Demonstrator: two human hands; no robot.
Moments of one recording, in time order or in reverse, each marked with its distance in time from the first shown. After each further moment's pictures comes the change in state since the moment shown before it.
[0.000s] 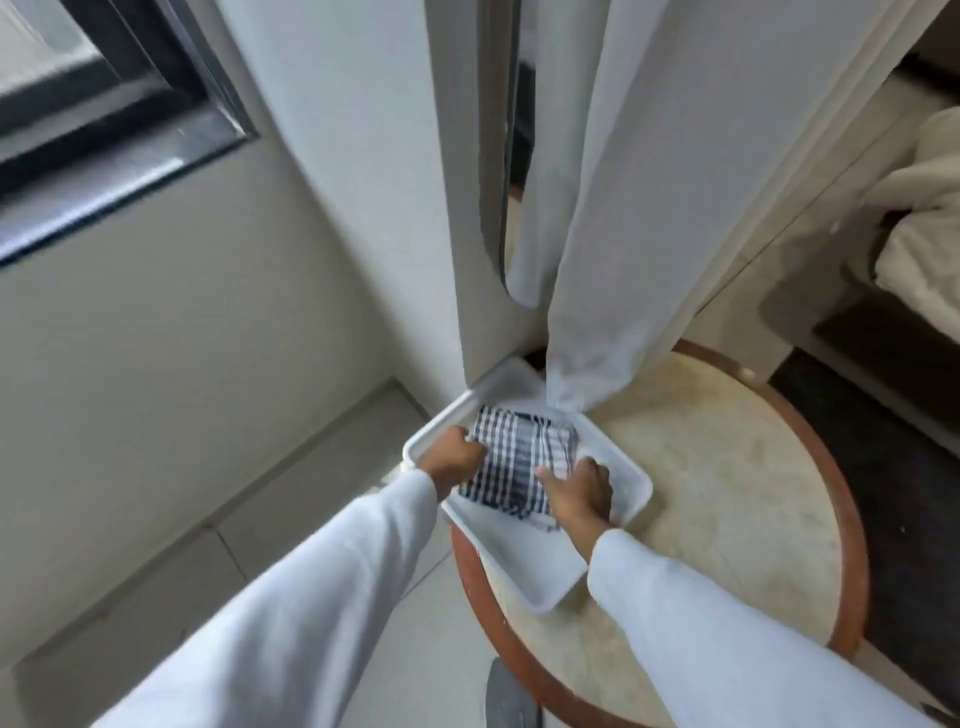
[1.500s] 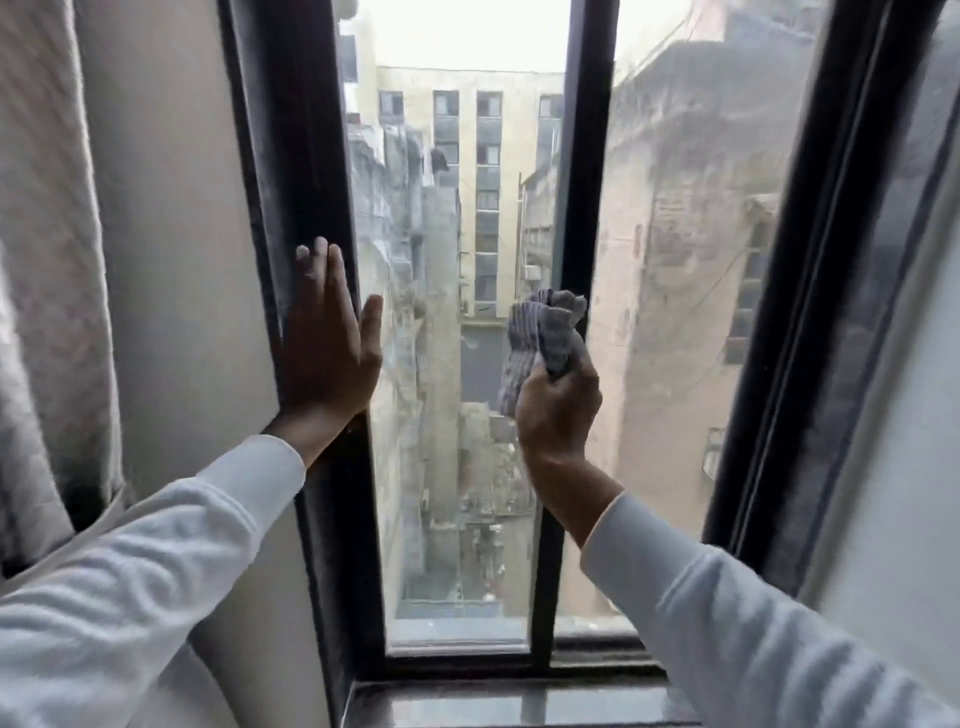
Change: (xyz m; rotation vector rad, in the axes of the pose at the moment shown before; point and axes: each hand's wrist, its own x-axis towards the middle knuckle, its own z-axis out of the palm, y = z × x) left_hand -0.679 -0.011 -0.799 0.253 2.069 0.503; right_hand -0.752 -0.653 -0.095 1.038 -0.068 -1.547
